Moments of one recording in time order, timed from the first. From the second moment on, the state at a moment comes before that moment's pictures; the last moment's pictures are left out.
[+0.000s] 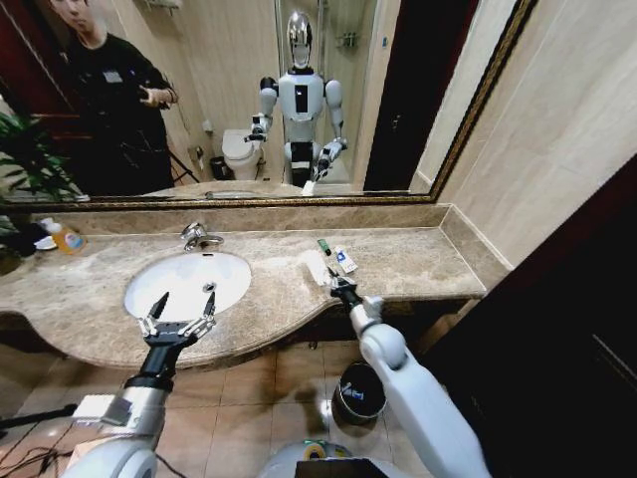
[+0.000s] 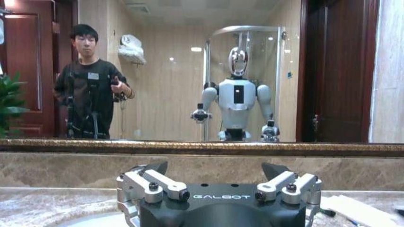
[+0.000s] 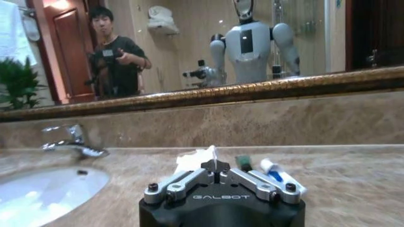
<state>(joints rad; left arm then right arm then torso) 1.84 -1.36 -0.82 -2.47 -0.37 0.04 0.05 -1.20 1.22 0.22 2.00 0.39 -0.19 0.08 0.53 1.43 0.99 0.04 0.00</state>
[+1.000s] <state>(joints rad) 1.84 -1.36 -0.82 -2.47 -0.37 0.04 0.05 -1.70 1.22 0.41 1.79 0.24 0.07 0.01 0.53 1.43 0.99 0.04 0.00</state>
